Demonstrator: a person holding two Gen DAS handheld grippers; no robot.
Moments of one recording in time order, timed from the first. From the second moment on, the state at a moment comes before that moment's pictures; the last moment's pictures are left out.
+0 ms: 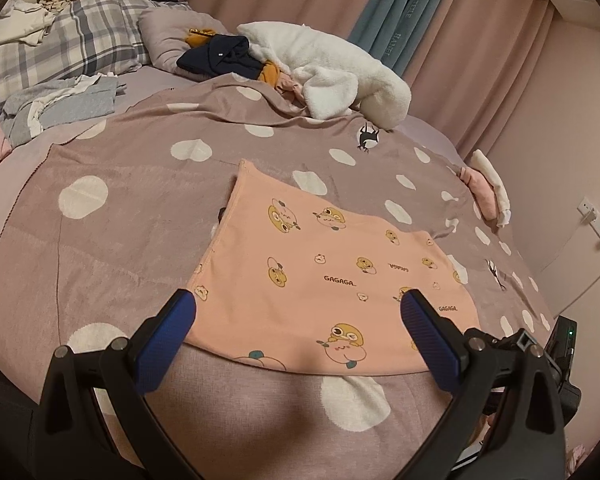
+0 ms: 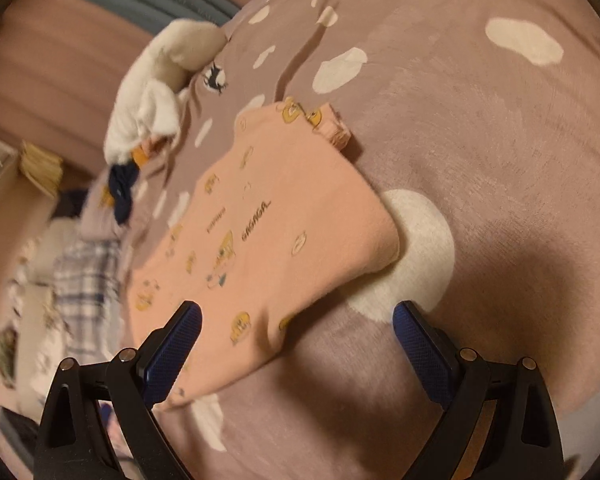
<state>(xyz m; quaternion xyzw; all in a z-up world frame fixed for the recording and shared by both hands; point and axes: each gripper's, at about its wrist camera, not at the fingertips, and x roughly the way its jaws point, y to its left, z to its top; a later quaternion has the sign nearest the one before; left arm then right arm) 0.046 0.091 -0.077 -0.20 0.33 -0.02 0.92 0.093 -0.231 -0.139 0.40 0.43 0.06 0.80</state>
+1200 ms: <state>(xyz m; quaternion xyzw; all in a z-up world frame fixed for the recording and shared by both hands) 0.050 0.100 -0.083 -0.21 0.34 -0.01 0.92 0.157 -0.220 -0.152 0.43 0.35 0.20 0.81</state>
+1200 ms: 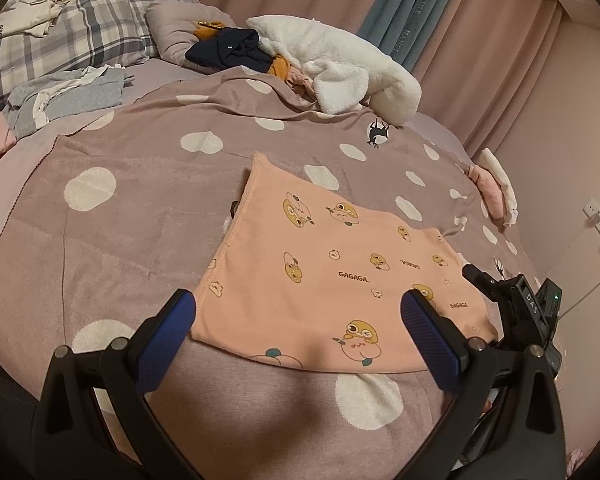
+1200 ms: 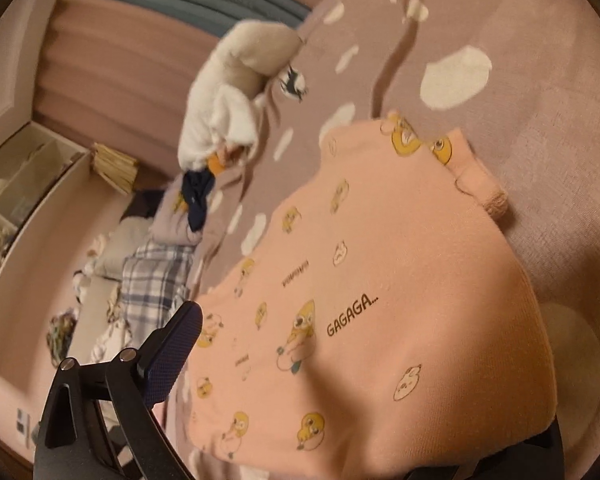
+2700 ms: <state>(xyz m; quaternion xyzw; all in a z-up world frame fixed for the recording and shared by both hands) 0.051 0.136 -0.102 -0.23 0.37 0.03 0.90 0.164 -0.153 -0.086 0.25 0.27 0.14 0.92</state>
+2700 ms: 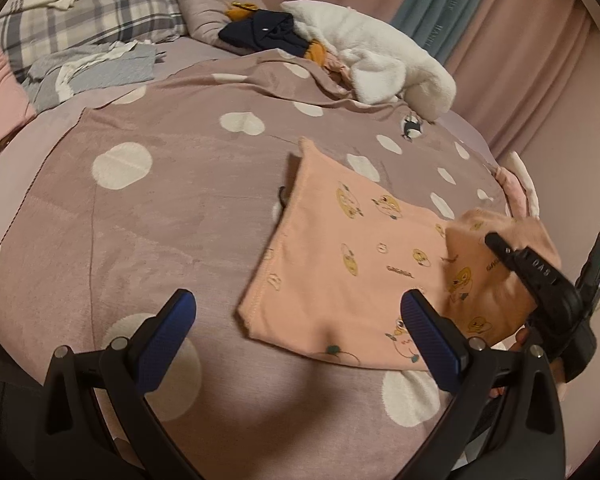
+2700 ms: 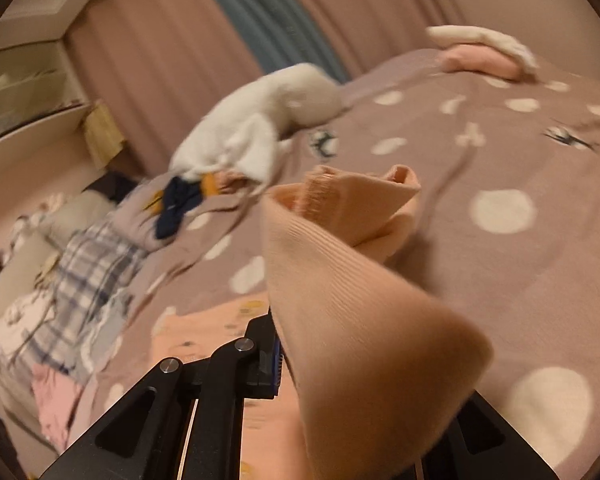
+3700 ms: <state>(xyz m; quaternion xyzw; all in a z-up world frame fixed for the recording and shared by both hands) 0.041 0.181 -0.105 -0.26 0.36 0.08 0.89 0.144 -0.025 -0.093 0.11 0.35 0.33 0.87</state>
